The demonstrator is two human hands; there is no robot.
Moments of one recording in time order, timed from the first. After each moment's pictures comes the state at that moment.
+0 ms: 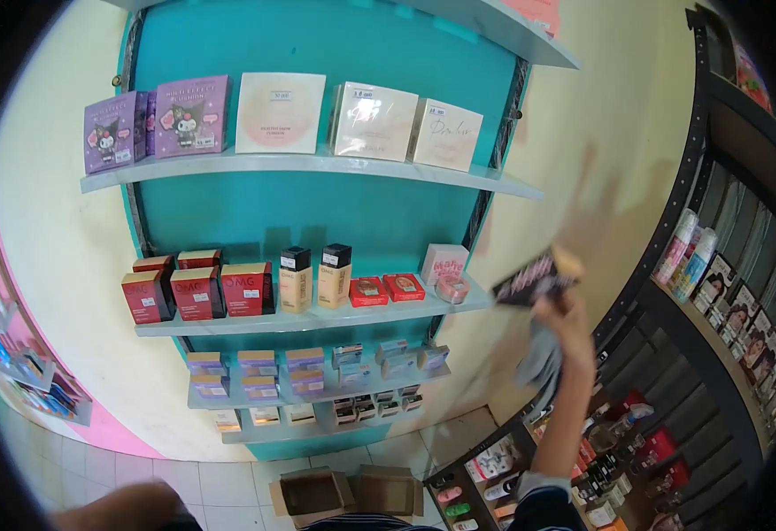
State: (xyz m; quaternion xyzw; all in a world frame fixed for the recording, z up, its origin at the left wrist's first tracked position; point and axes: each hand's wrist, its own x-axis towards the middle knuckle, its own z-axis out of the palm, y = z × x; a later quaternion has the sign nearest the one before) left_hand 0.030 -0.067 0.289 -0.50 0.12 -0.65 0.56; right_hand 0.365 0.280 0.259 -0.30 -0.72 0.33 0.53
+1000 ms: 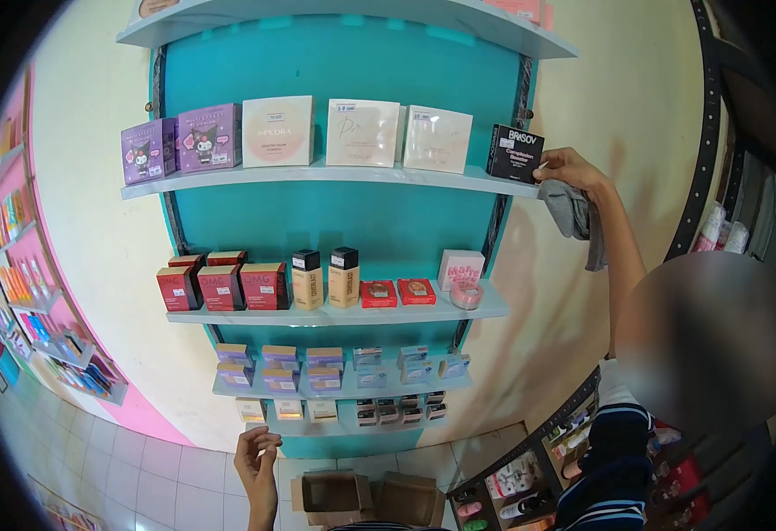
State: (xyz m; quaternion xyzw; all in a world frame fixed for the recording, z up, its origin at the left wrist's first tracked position) left_hand 0.114 0.036 0.084 -0.27 -0.60 -0.74 -0.14; right_hand 0.357 0.473 0.414 -0.29 -0.88 0.24 0.27
